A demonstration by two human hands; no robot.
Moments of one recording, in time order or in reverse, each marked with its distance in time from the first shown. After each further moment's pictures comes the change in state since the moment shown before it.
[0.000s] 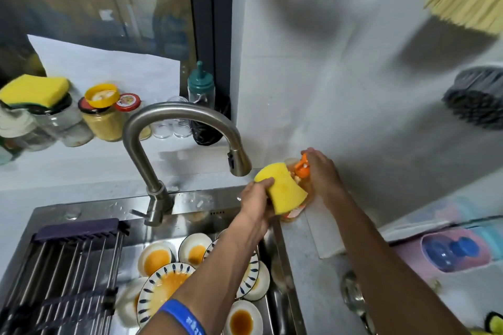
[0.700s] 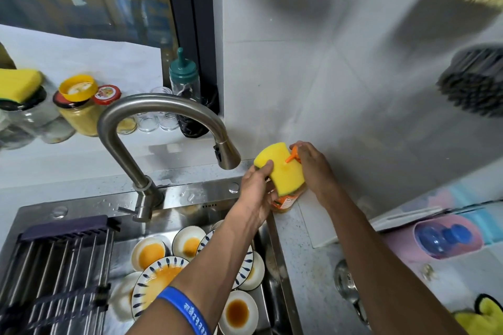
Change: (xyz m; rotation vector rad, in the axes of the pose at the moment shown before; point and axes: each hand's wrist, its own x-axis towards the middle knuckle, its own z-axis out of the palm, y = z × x) left_hand 0.006 -0.003 0.021 -0.097 -0.160 0.049; right_hand 0.000 0.011 -0.004 0.012 -0.056 -0.114
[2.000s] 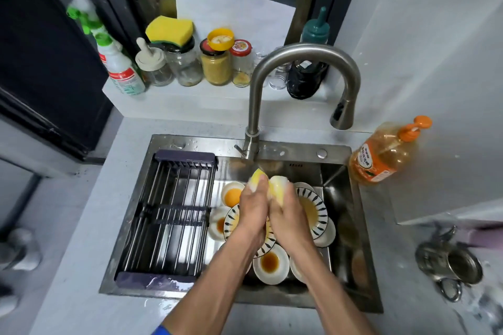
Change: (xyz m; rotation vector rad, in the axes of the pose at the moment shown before) left_hand -0.160 0.023 -0.208 0.182 0.371 0.221; right_hand -0.245 -0.054 0.210 -0.115 -0.307 0.050
